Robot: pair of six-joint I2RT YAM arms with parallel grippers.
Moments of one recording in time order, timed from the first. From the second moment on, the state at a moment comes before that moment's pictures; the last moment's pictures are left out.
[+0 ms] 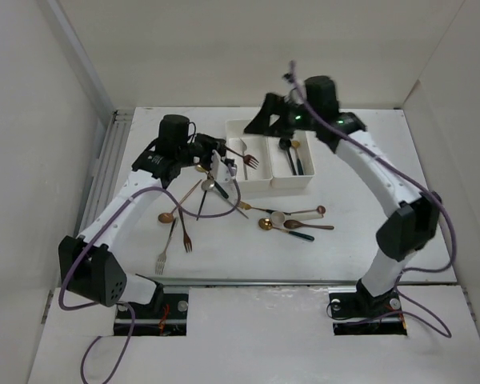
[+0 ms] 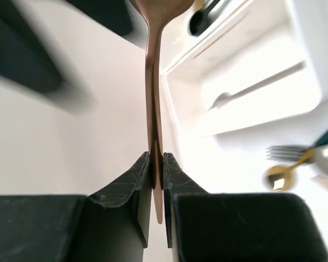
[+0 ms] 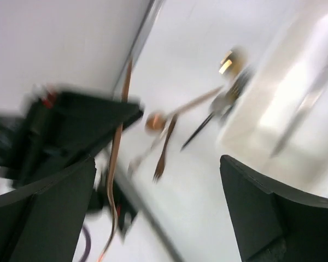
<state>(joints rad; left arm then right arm) -0.37 1.36 1.22 -0.39 0.57 1.61 0.50 1.80 1.79 -0.50 -0.62 0.52</state>
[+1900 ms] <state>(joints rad) -0.16 1.66 1.08 -0.54 0.06 0.20 0.49 1.34 1.44 -0.45 0.01 0.49</state>
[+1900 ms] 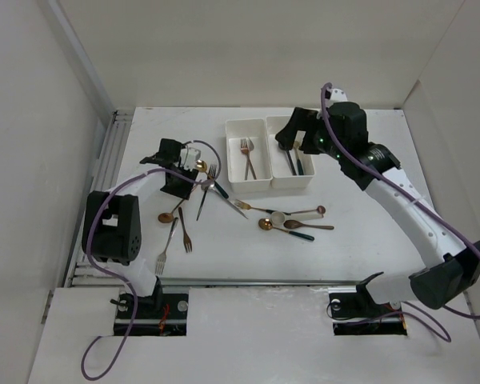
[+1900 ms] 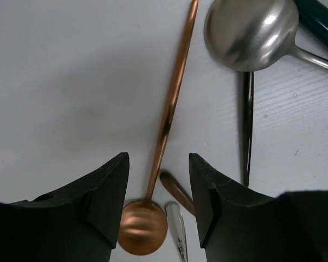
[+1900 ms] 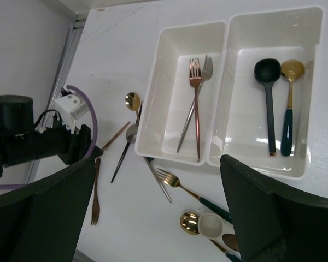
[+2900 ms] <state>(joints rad) -0.18 1.59 1.07 -0.44 0.01 0.84 0.48 1.50 1.61 -0.54 -0.19 0.30</state>
